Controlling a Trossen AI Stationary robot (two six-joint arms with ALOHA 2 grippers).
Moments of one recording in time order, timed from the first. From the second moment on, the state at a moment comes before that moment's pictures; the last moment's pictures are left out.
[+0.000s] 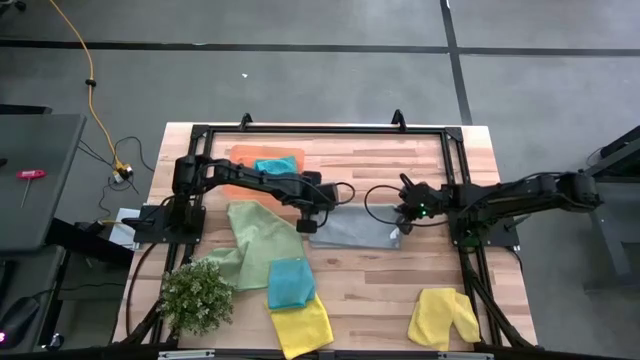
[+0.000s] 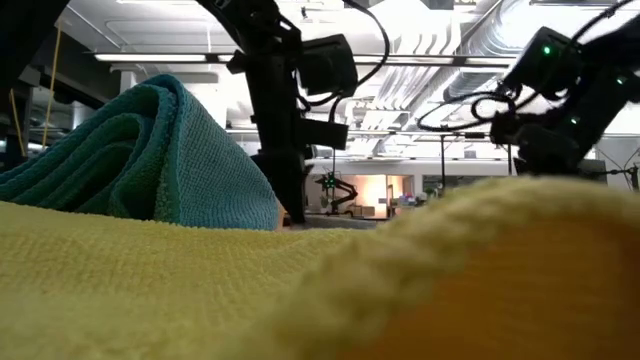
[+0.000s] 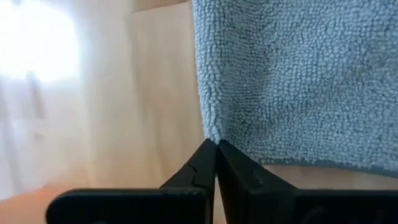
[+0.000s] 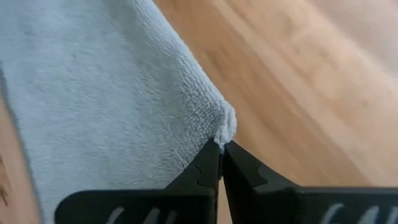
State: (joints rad) left arm 0.18 2.01 1.38 -0.68 -0.27 0.21; right arm -0.12 0.97 0.29 -0.26 0.14 0.46
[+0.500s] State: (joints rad) left arm 0.11 1.85 1.40 -0.69 -0.46 0.21; right arm 0.10 0.97 0.44 -0.46 0.39 0.47
